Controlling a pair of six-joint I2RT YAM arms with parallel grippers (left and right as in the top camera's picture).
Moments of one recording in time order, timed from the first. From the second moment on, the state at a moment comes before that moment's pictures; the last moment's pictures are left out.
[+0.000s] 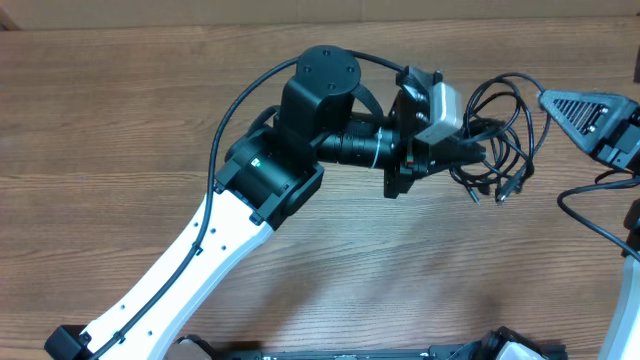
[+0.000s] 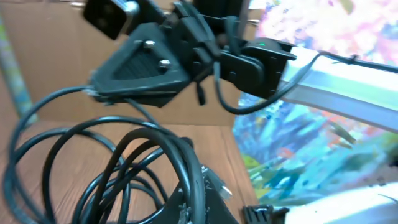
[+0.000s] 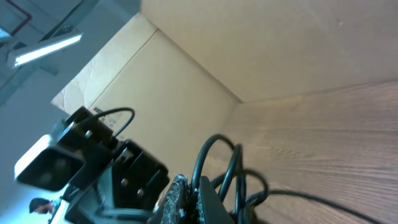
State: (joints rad) left arm -0.72 1.52 1.62 -0.27 0.97 0.05; right arm -0.53 1.13 1.19 0.05 -1.51 0.95
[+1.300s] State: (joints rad) left arm -0.70 1.52 1.62 -0.23 1.06 0.12; right arm -0.54 1.20 1.19 0.27 -1.55 1.05
